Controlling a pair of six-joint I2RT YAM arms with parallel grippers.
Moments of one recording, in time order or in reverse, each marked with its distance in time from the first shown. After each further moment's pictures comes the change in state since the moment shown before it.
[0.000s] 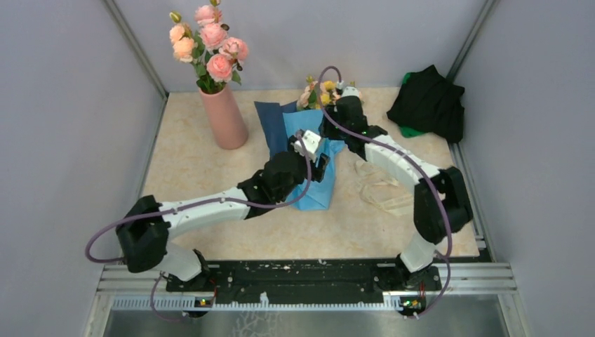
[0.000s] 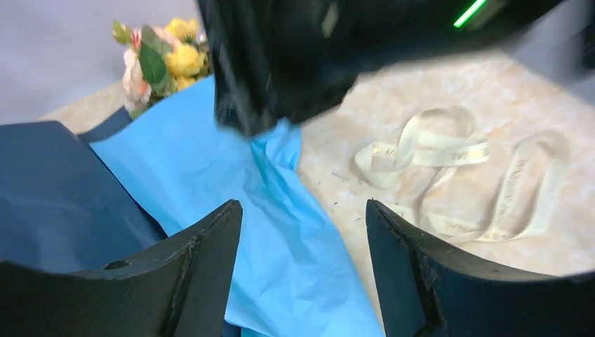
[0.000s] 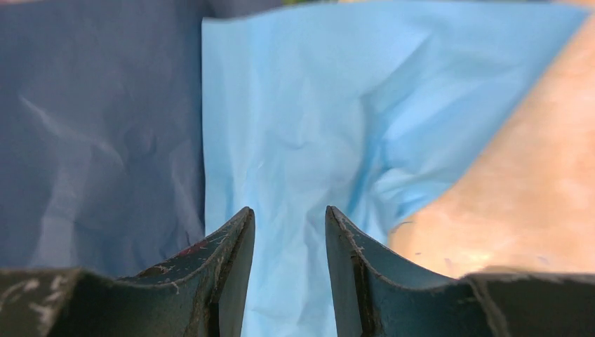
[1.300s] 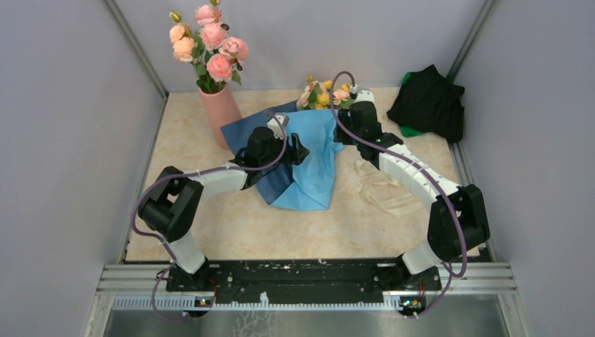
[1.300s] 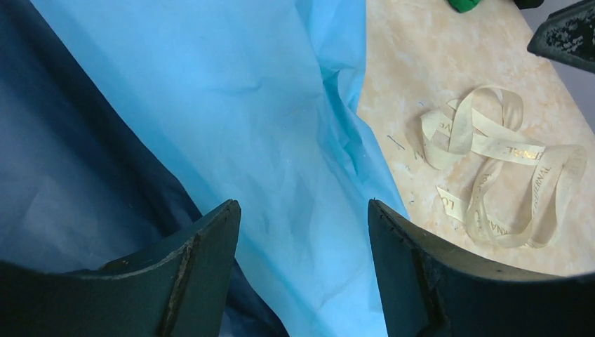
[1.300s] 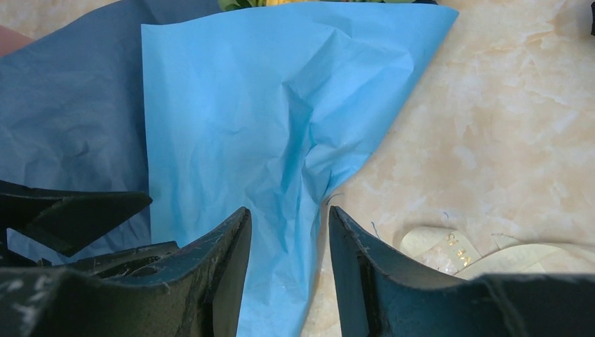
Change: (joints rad) left arm 0.430 0.307 -0.013 0.068 0.494 -0.349; right arm -0.060 -0.216 -0.129 -0.046 0.093 -0.063
